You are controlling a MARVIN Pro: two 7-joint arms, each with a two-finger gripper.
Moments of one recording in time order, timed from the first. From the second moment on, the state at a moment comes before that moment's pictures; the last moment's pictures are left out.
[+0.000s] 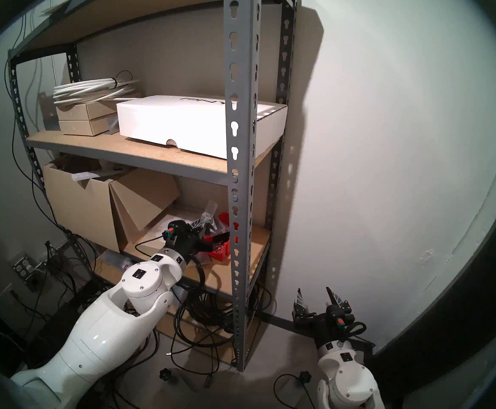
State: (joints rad) left arm 1.47 -1.18 -1.11 -1.72 -0.44 0.09 0.20; right arm -2.16 -1.61 1.70 -1.89 0.00 -0.13 0.15
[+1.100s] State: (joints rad) left arm 1.38 -1.24 -1.08 -1.62 -0.44 0.12 0.16; right arm -2.16 -1.61 1.70 -1.89 0.00 -0.13 0.15
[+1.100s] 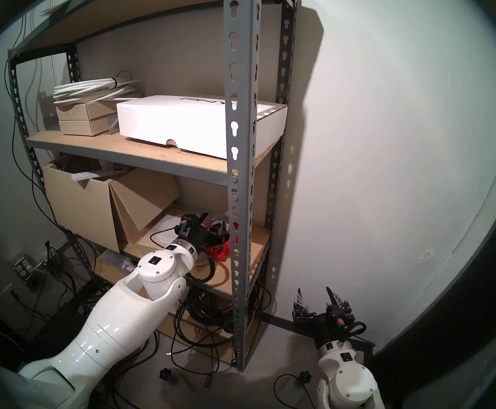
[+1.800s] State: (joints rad) left arm 1.40 -1.21 -1.10 -1.63 -0.44 0.14 0.19; right arm -2.16 -1.61 1.70 -1.89 0.00 -0.13 0.15
